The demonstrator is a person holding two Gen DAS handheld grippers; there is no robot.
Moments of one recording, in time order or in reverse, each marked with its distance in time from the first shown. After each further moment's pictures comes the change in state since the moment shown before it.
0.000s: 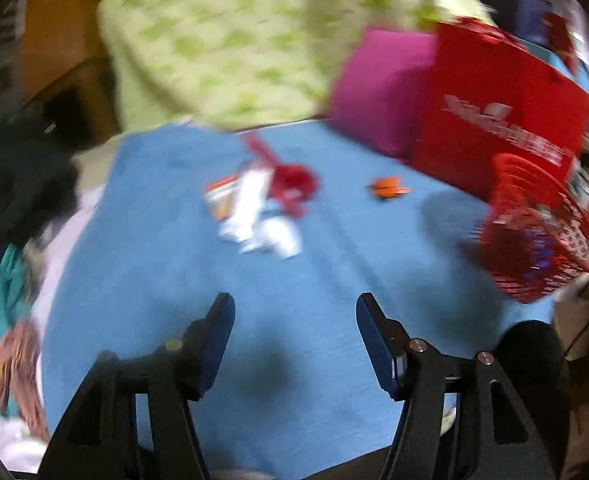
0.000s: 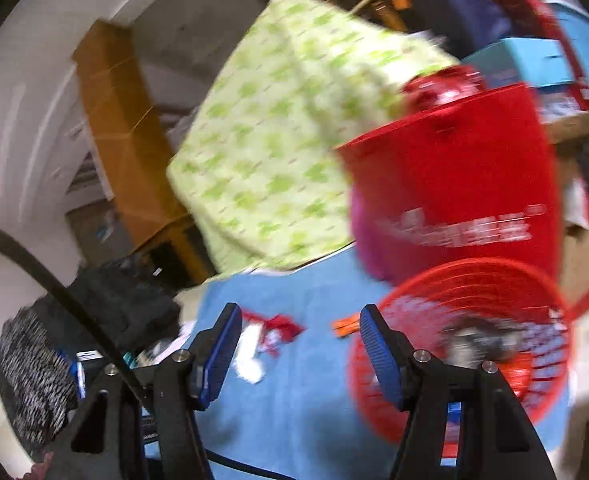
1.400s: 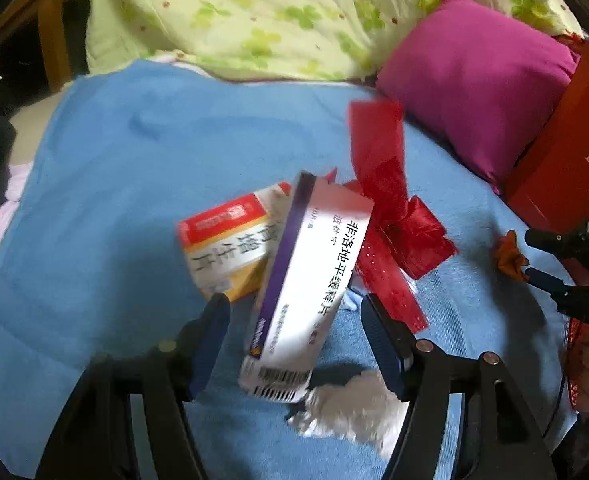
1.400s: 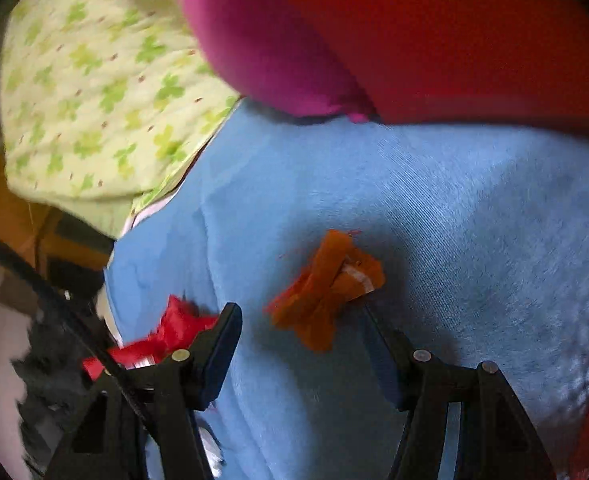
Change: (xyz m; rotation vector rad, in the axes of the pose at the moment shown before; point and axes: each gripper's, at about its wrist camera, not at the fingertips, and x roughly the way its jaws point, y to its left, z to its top) left arm 0.242 0.066 0.118 -0.083 0.177 -0.131; right arm 0.350 -0.140 -0.045 0.625 0.431 -0.304
